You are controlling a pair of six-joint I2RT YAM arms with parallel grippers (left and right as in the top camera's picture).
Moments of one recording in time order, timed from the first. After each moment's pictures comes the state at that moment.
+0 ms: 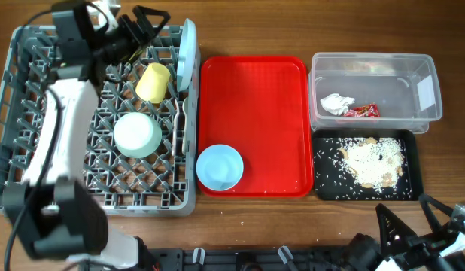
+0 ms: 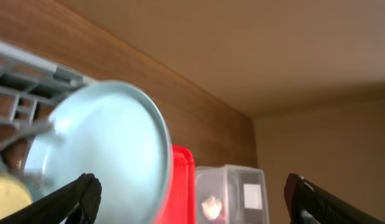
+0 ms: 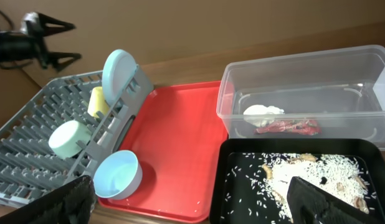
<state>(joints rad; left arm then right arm) 0.10 1.68 1.41 -0.31 0.75 -0.68 0.80 0.15 1.10 -1.32 0.43 0.50</state>
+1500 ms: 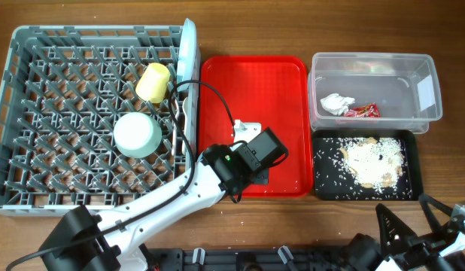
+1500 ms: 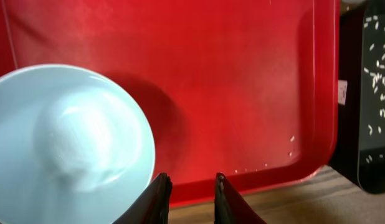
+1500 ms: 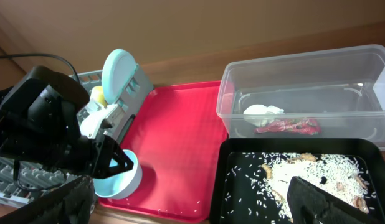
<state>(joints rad) -0.97 1.53 1.09 -0.76 -0.13 -0.86 0.80 0.15 1.10 -1.32 0.43 0.50</state>
